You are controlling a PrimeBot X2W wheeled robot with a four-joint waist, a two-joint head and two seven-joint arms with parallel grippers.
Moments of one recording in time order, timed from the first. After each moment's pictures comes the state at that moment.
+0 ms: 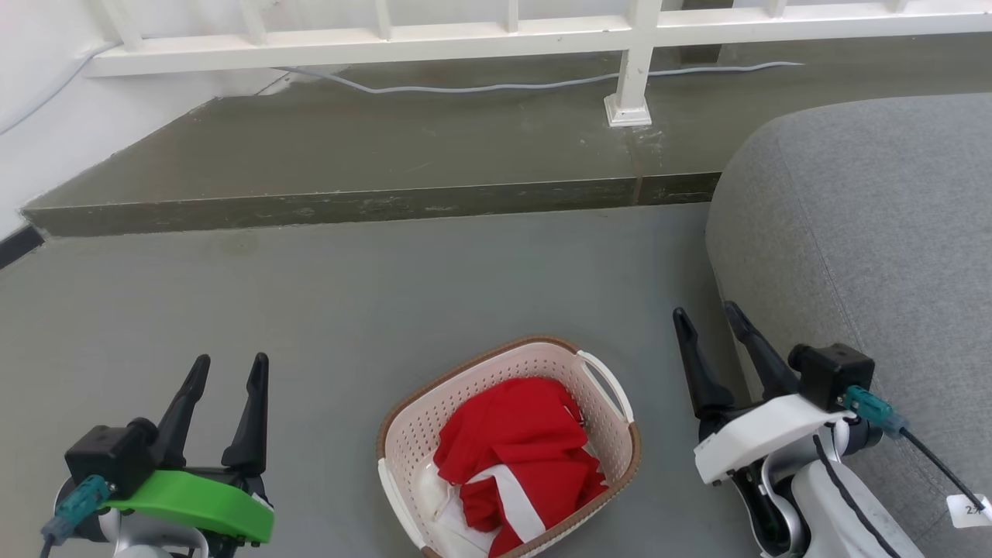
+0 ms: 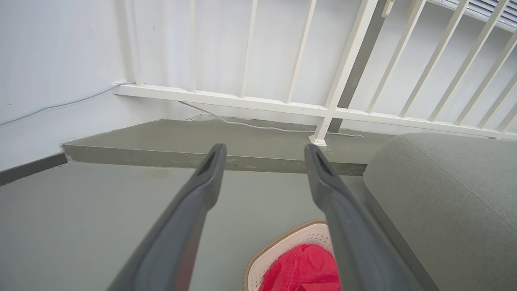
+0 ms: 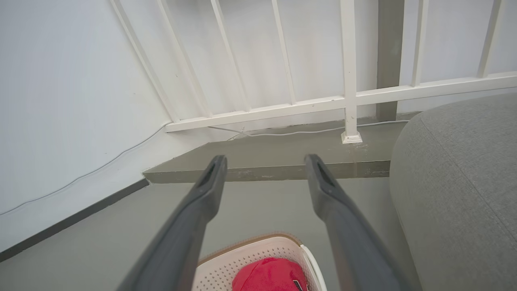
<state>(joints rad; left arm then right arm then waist) -0.02 0.21 -0.19 0.14 -0.55 -0.12 -0.24 -0.10 -0.08 0.29 0.27 0.36 0.04 -0.24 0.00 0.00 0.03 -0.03</state>
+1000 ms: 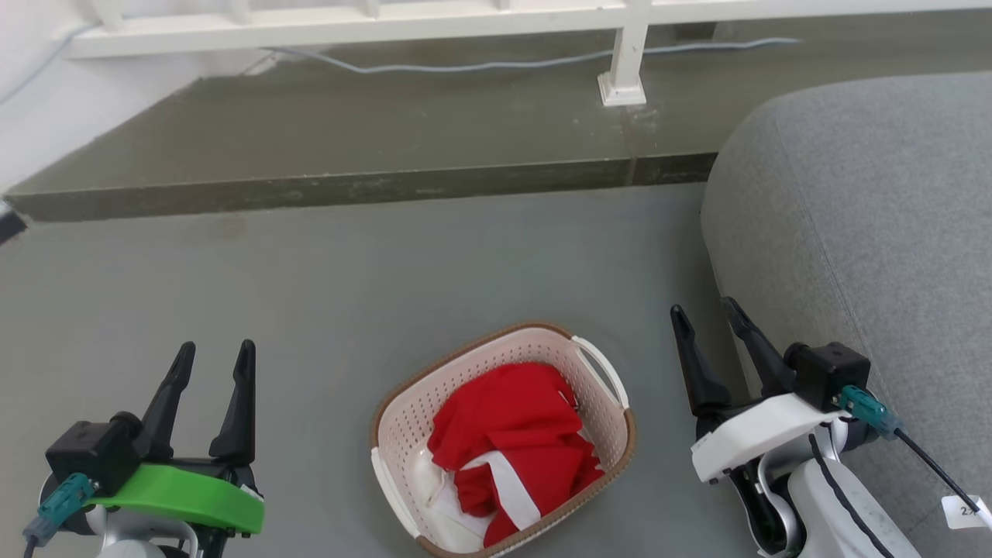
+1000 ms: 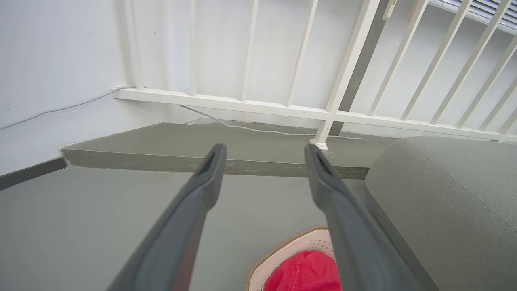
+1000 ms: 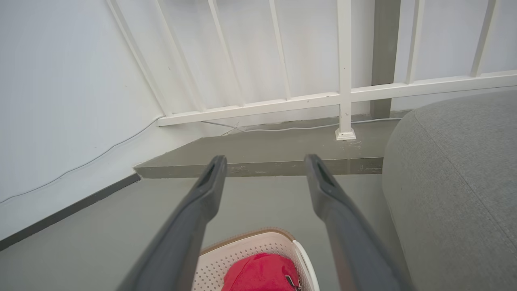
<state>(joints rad) -0.02 0.21 -0.16 0.11 -0.52 -0.12 -0.25 -0.10 -0.06 0.28 0.27 0.30 0.05 -0.25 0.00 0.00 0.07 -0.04</state>
